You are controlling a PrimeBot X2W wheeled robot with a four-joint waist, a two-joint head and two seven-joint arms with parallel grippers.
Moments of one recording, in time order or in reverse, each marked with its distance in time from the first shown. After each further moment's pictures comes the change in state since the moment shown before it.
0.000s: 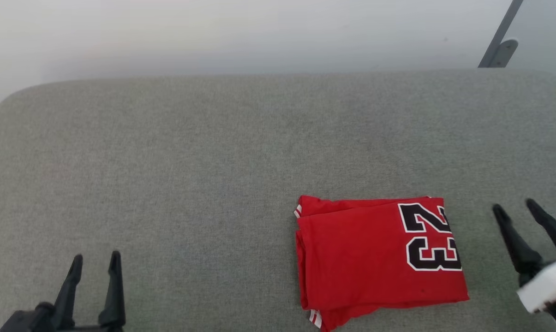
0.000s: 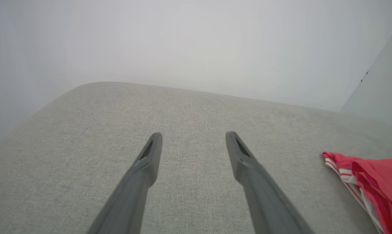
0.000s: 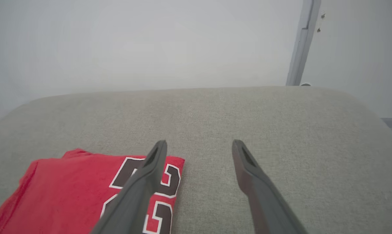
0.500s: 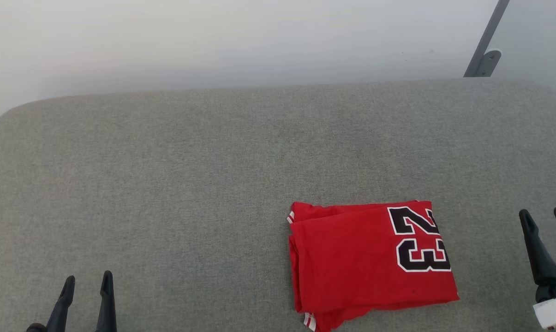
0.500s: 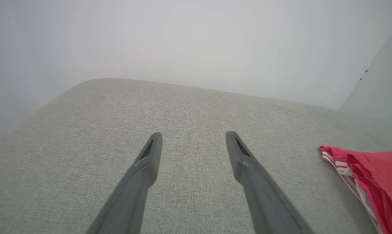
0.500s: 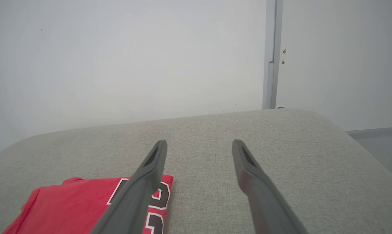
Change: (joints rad) left arm 0.066 0.002 0.025 -0.006 -0.012 0.000 0.000; right arm 0.092 0.039 -0.082 -0.025 0.003 0.000 -0.157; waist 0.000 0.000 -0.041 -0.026
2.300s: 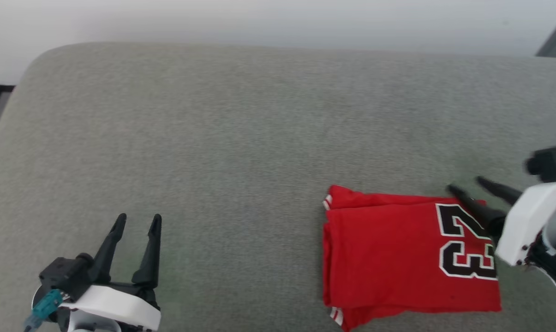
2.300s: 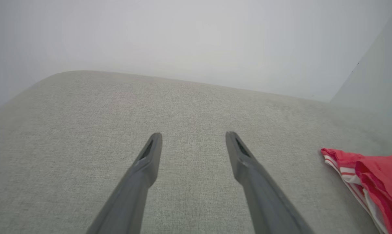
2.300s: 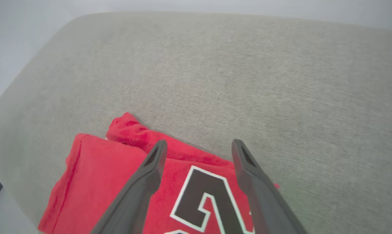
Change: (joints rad) left arm -0.277 0.075 -0.222 0.149 -0.076 0.000 0.000; right arm -0.363 -0.066 0.225 0.009 0.153 0.000 0.684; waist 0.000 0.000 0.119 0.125
